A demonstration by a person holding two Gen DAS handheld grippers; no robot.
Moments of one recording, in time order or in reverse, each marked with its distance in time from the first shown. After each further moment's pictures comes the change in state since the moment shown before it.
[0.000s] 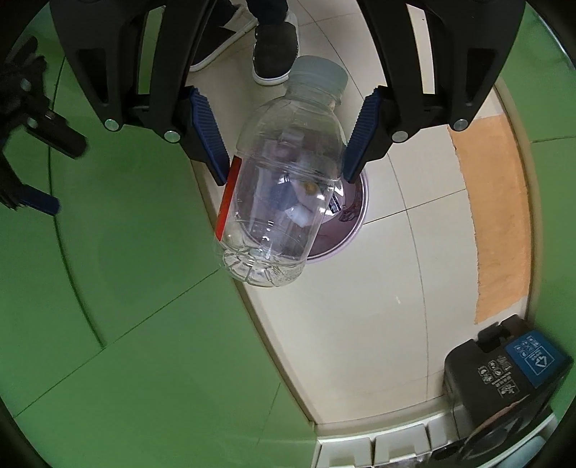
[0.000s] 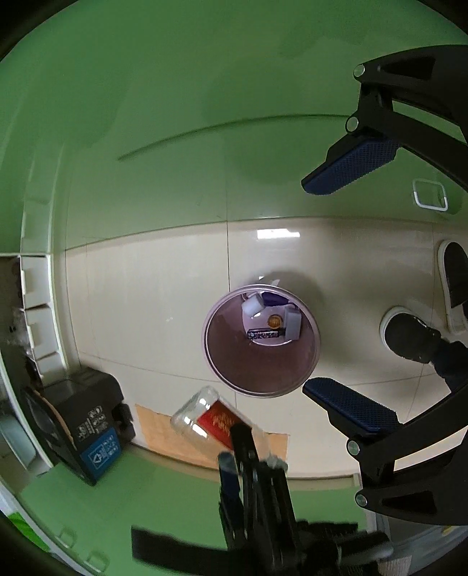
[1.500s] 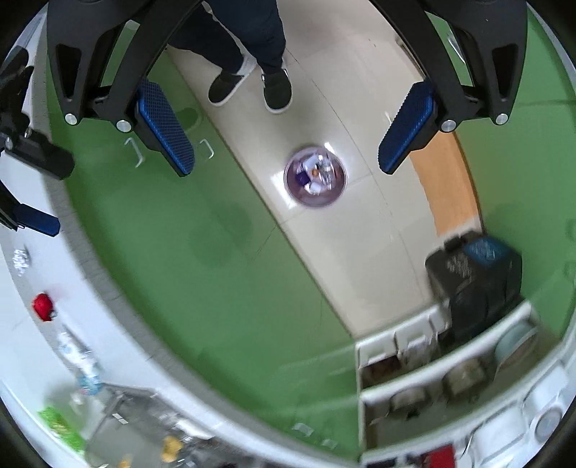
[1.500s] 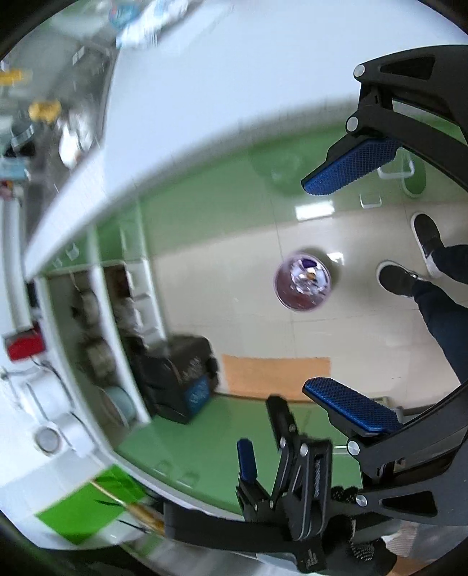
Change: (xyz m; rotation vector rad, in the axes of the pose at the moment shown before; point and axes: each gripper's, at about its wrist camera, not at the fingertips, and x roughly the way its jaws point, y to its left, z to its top) left arm -0.433 -0.113 0.018 0.224 -0.145 0.003; right arm -0.411 0.047 -0.003 0.130 -0.238 0.039
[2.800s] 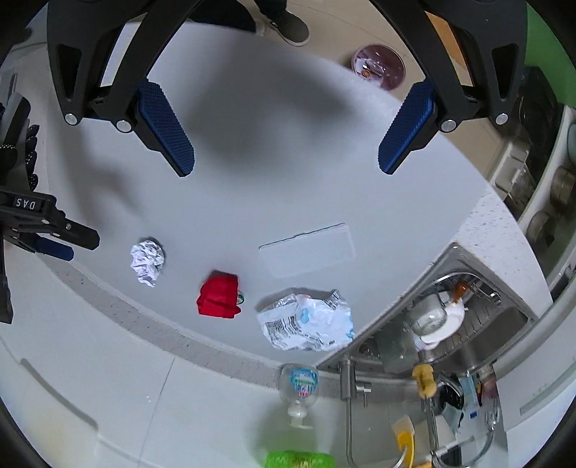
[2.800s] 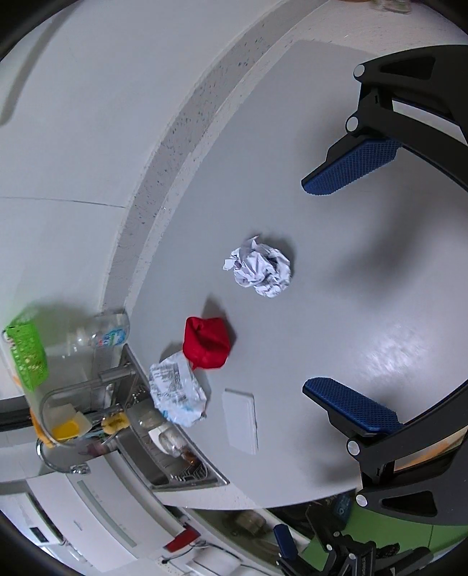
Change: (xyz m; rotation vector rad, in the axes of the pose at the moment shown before) left arm -0.006 -0.338 0.115 0.520 -0.117 -0.215; right arm -0.177 -0.334 -0.080 0.547 -0.220 -0.437
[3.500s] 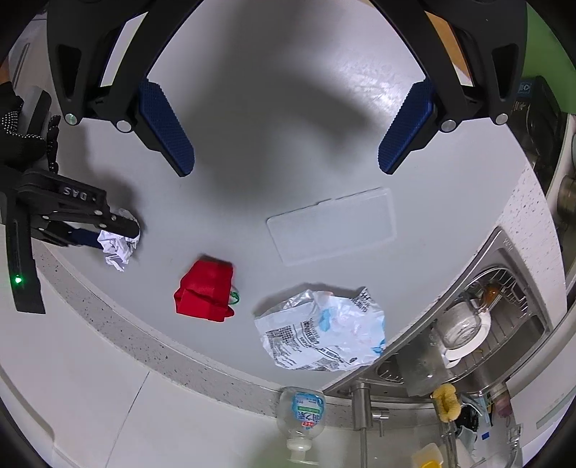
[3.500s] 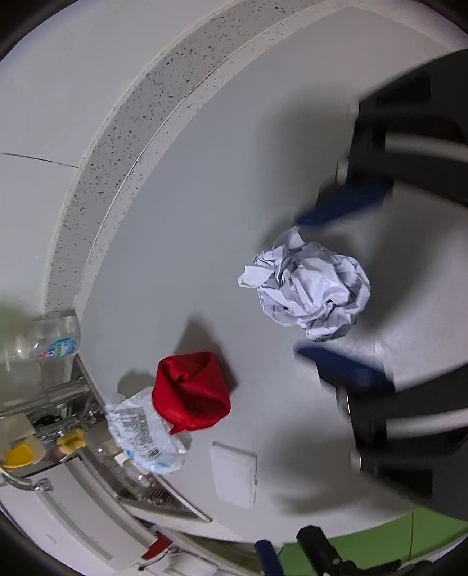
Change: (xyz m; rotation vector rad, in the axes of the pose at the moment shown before) left arm 0.073 -0.017 0.047 -0.035 0.099 0.010; right arm 0.105 -0.021 0.032 -0.072 0.160 0.033
